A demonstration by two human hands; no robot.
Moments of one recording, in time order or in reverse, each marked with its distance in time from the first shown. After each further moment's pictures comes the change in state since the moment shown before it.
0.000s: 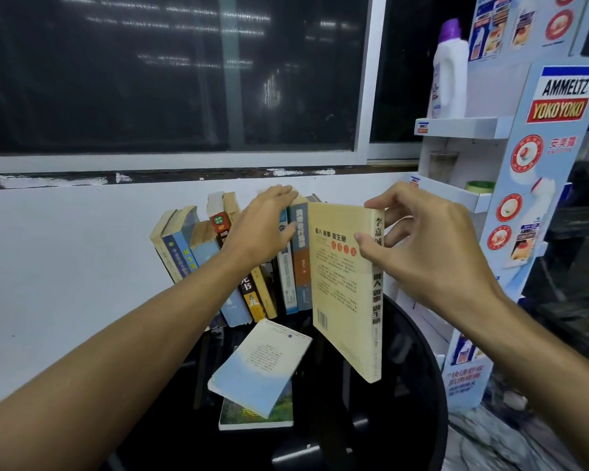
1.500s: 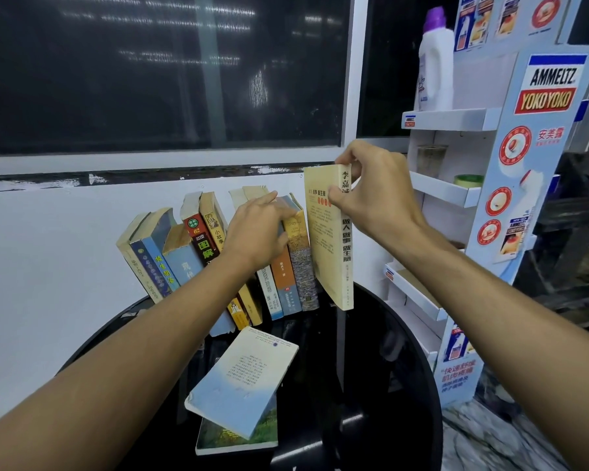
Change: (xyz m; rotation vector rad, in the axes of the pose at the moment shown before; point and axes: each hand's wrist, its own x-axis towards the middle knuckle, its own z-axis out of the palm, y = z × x) left_hand 0.021 0.003 0.035 0.185 -0.062 -0.007; right_hand 0.085 0.040 0.044 -0.166 0.071 -0.069
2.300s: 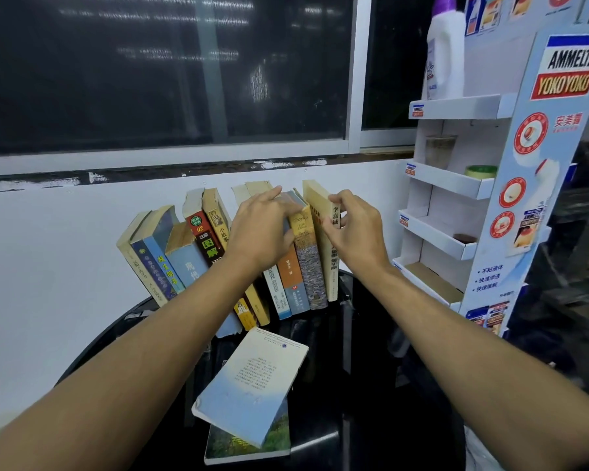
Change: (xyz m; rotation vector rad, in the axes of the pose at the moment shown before) left_hand -0.003 -0.003 0.001 -0.032 0.021 0.002; right_hand -0.028 0.067 0.116 0.132 0.111 0.011
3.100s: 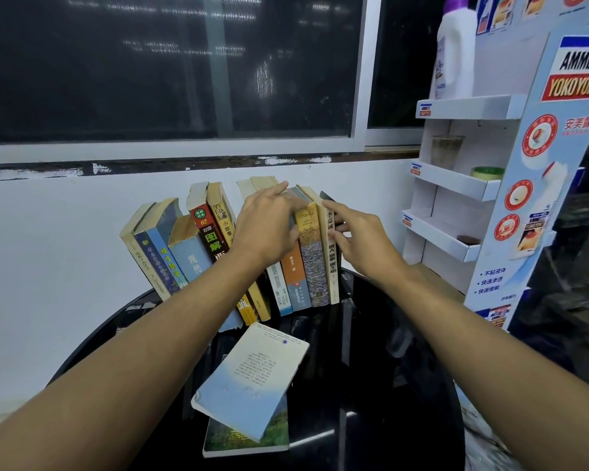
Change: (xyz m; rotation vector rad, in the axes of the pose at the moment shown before) left_hand 0.001 0.002 0.003 0.009 0.026 0.000; right_hand -0.005 0.020 -0.007 0.068 -0.367 -0.025
